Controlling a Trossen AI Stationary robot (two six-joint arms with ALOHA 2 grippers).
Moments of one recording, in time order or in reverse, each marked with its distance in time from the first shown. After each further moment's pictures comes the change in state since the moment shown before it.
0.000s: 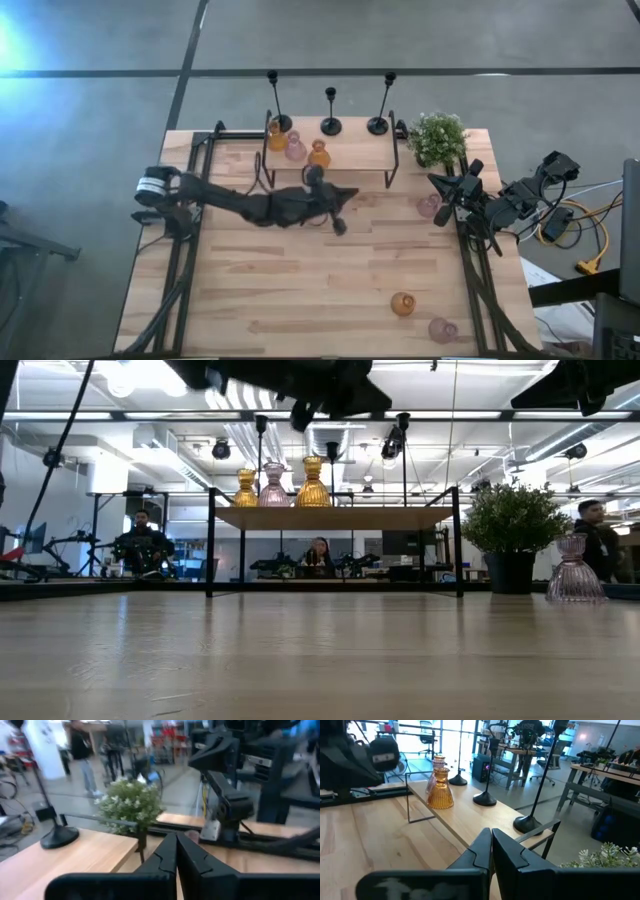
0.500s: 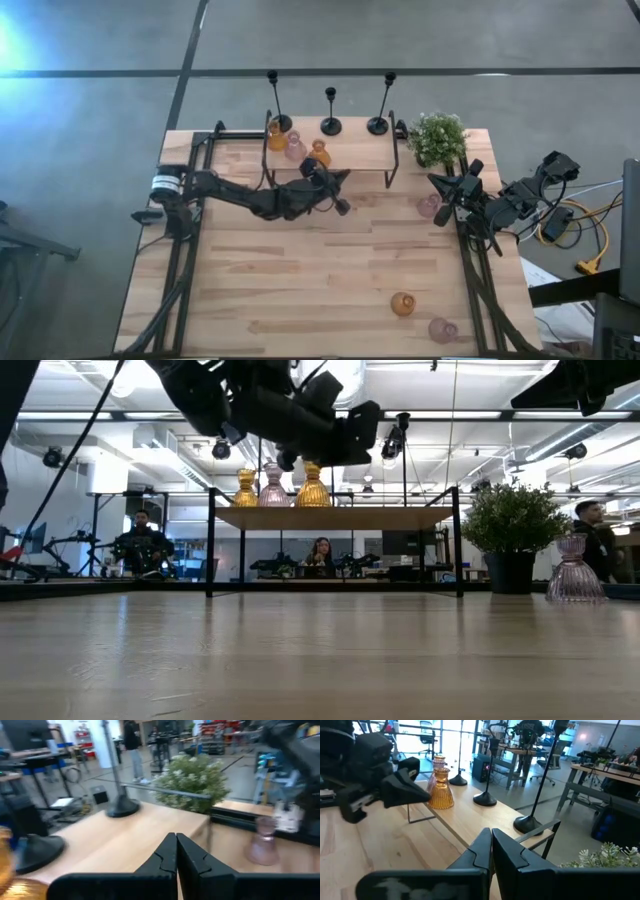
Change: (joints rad) left arm 0.086 0.097 -0.043 0.109 -0.168 0.007; right arm 0.000 0.000 0.000 0.000 0.000 0.000
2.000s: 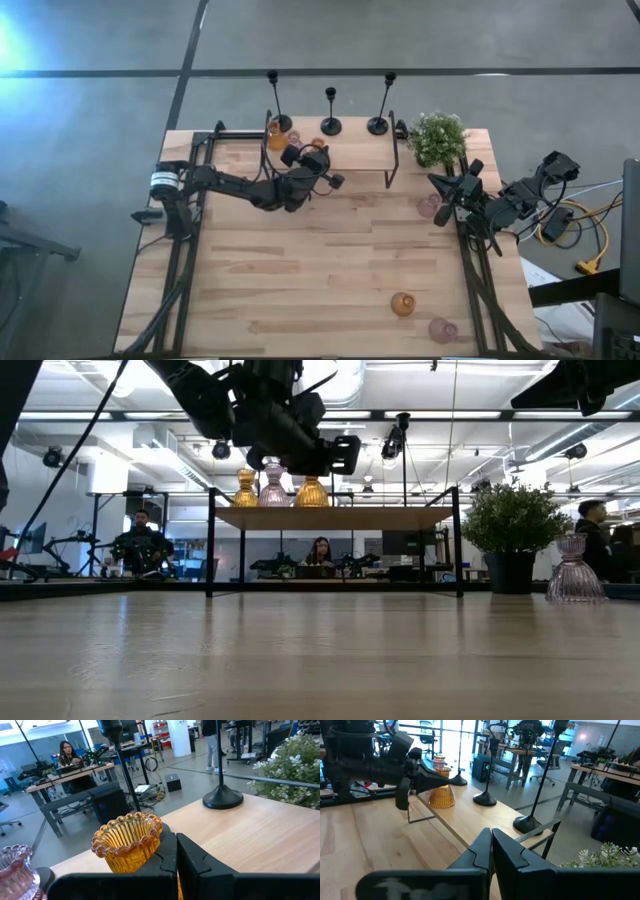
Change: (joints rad) left arm 0.080 -0.011 0.010 -0.072 -0.342 0.035; right arm 0.000 0.001 0.000 0.000 0.000 0.000
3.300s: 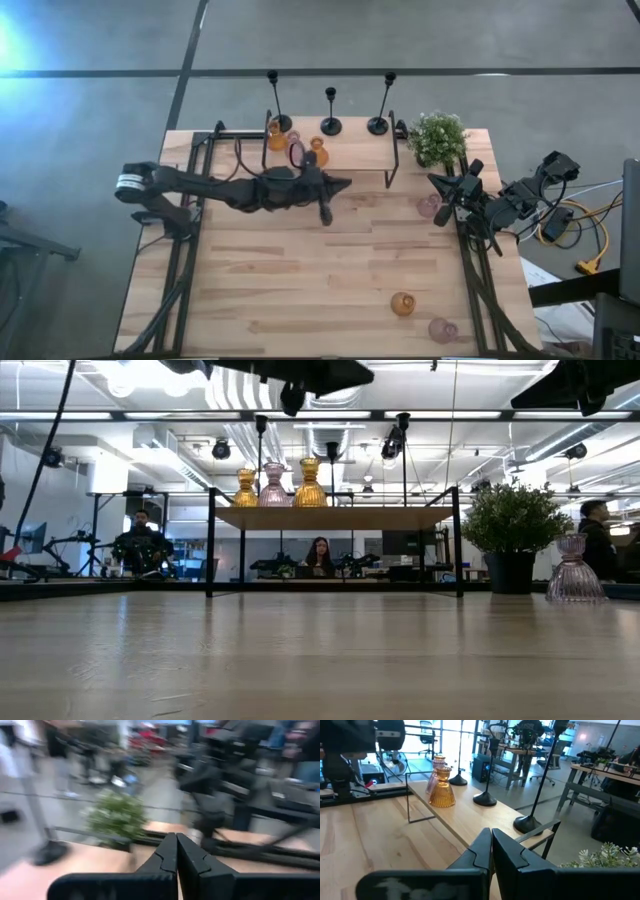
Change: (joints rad) left arm -0.105 -0.250 0.026 -0.189 0.724 -0.088; right arm 0.000 0.000 0.000 0.000 0.000 0.000
